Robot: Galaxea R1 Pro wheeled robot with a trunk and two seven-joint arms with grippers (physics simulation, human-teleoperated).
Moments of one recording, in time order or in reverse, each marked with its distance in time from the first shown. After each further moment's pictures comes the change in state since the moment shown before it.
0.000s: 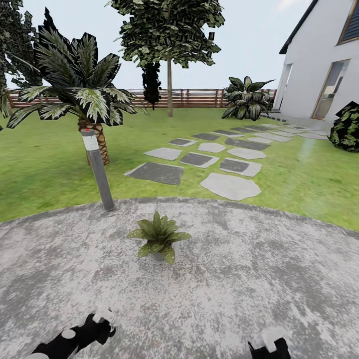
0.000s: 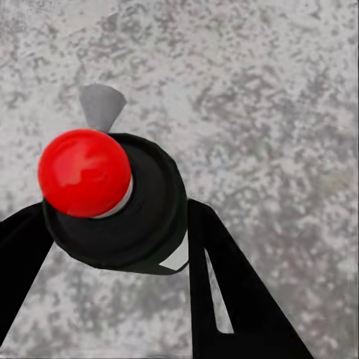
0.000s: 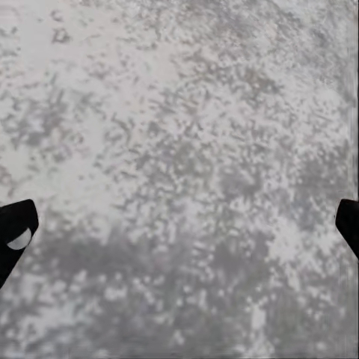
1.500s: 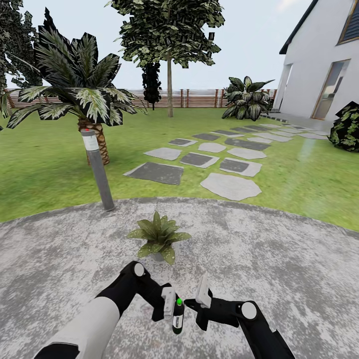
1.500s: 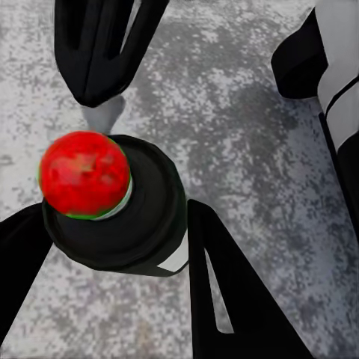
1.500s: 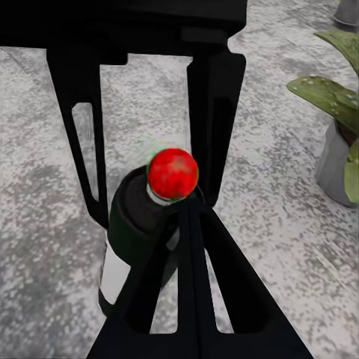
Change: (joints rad) left arm -0.167 -0.328 -0.219 -0.410 -0.503 0.015 -0.959; right arm -0.002 0.167 0.236 -0.721 0.071 0.162 0.943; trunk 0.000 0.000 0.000
